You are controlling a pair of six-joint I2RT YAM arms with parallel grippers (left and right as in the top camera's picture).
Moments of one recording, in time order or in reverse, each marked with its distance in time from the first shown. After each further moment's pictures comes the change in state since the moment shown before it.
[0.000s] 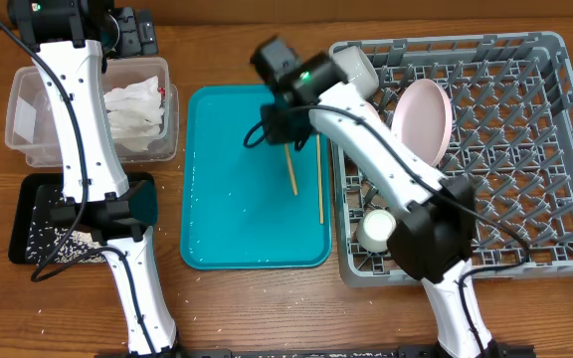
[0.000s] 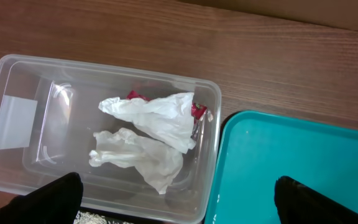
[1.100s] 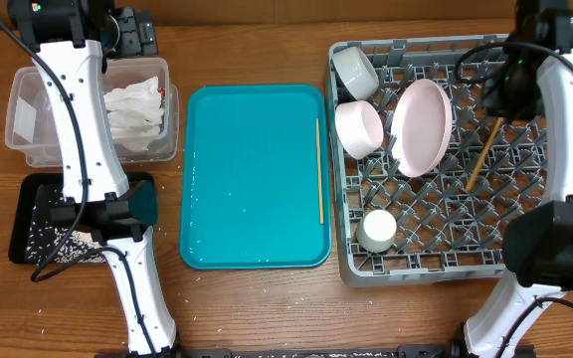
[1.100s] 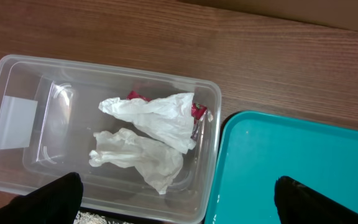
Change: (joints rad) left arm 0.000 0.000 0.000 0.000 0.000 0.000; right arm -0.739 -0.245 -0.198 -0.188 0.149 -0.319
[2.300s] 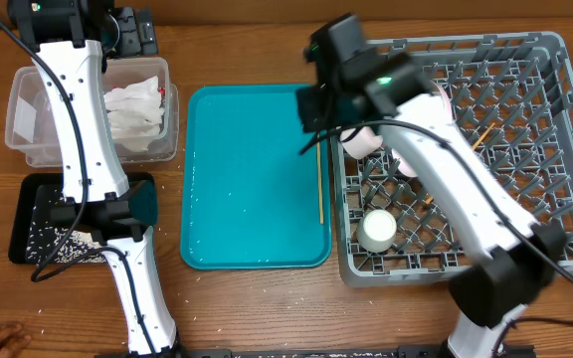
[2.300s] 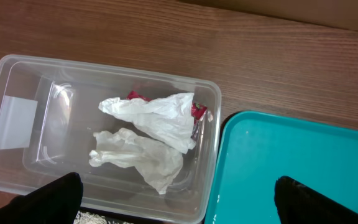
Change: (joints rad) left arm 0.000 0.000 0.000 0.000 0.000 0.000; right arm 0.644 -0.097 -0.150 0.402 -0.196 0.177
